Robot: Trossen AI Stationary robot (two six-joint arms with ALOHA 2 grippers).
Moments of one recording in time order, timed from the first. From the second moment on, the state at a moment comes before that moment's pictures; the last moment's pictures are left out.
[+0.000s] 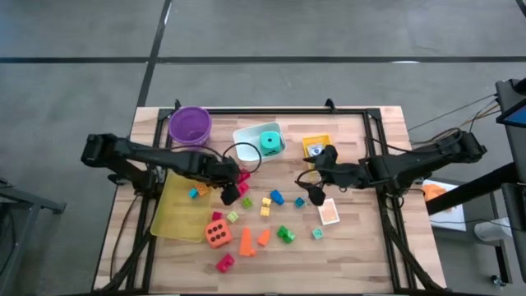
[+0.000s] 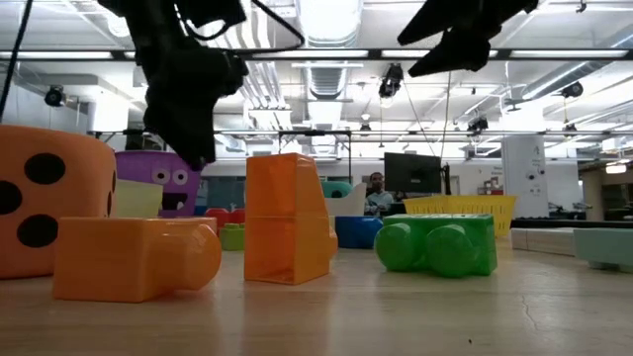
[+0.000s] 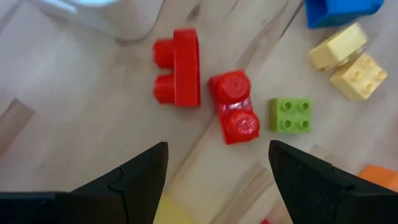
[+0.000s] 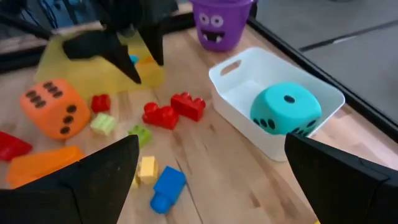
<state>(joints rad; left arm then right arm) -0.05 1.48 0.99 -0.77 -0.16 -0.64 0.24 1.15 0.83 -0.24 0.52 0.40</state>
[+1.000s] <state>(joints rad) -0.03 1.80 1.16 -0.77 -0.07 -0.61 0.24 1.14 0.80 -0.22 0.53 0.39</state>
